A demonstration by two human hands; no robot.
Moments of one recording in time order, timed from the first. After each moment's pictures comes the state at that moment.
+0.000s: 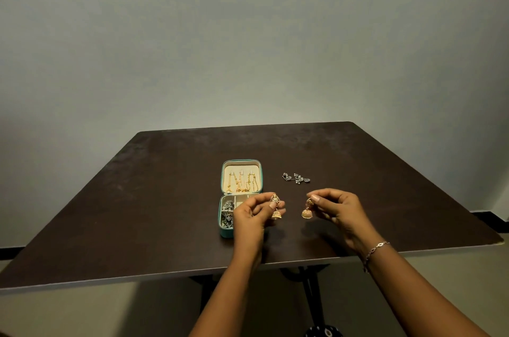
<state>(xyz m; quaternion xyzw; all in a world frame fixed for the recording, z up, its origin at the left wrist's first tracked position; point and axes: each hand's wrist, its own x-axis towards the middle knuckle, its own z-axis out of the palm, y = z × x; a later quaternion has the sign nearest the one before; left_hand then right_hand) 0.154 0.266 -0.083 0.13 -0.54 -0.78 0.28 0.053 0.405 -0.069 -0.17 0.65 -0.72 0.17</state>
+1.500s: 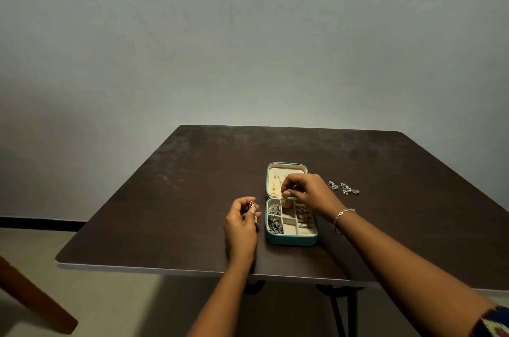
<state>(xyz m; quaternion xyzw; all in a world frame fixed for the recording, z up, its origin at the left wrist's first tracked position) 0.180 0.172 -0.123 0.27 -0.63 -0.60 0.42 0.046 0.261 -0.057 -0.49 0.80 -0.35 0.05</state>
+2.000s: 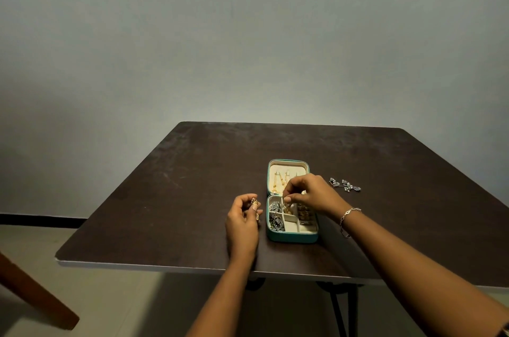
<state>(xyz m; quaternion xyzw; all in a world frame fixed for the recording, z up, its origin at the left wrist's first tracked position) 0.182 0.172 -0.120 0.28 -0.64 -0.59 0.41 0.047 0.263 -0.057 -0.49 0.82 -0.29 0.09</state>
